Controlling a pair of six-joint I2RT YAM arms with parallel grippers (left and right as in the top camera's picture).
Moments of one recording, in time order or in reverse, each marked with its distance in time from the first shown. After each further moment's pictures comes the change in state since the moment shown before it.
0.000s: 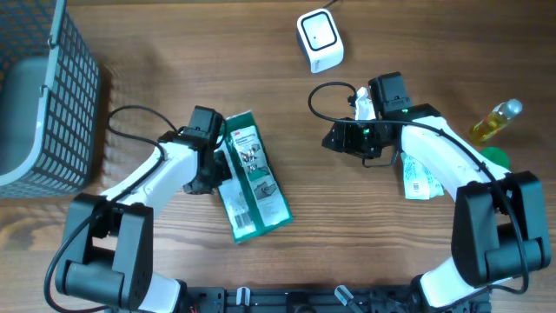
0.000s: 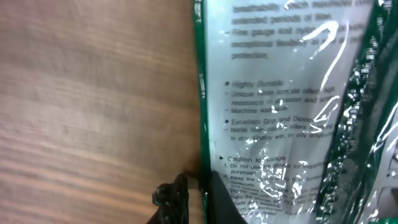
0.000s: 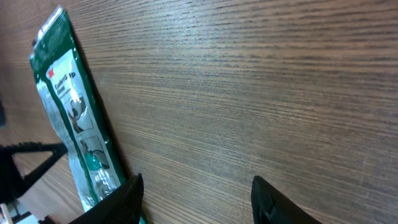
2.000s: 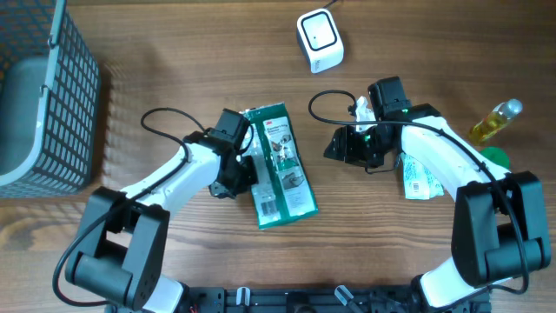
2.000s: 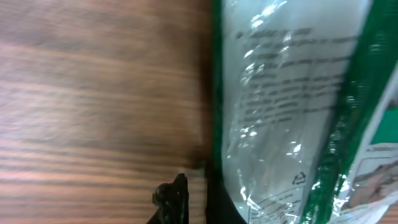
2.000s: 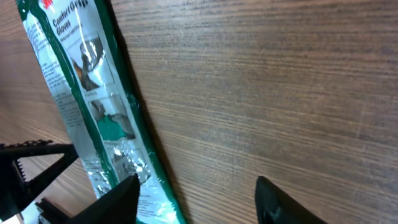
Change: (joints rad) left arm -0.156 0.027 0.031 0.035 0.184 -0.071; right arm 0.002 0.000 0.000 -0.116 0.000 -0.030
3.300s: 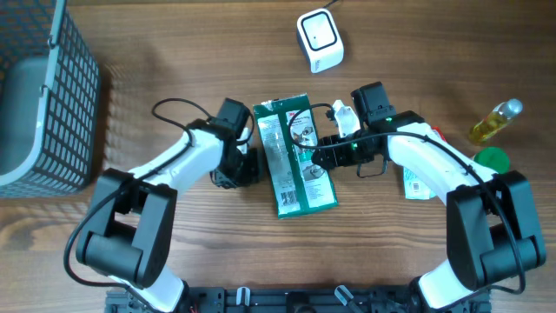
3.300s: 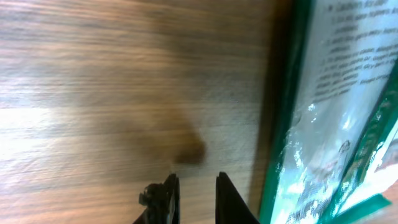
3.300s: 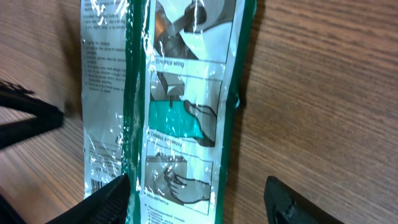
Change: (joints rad) left arm 0.047 0.098 0.111 -0.069 0.123 0.135; right arm 0.086 0.000 -0.037 0.114 0.042 -0.246
